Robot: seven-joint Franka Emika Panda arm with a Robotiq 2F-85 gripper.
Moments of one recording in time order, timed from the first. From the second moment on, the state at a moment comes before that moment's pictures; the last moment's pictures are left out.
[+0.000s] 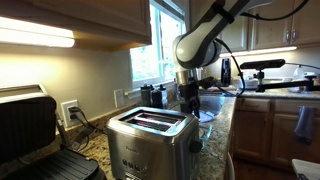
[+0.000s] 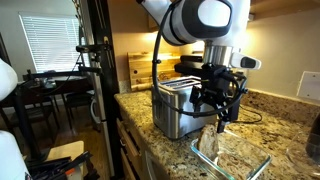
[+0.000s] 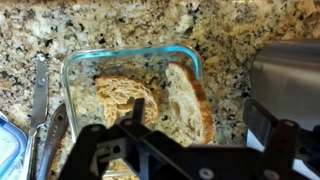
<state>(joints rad) -0.12 0.07 -0.10 -2.20 -0.02 2.18 -0.19</state>
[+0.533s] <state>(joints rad) -0.12 0.12 -0.10 -2.16 -0.01 2.15 -0.19</state>
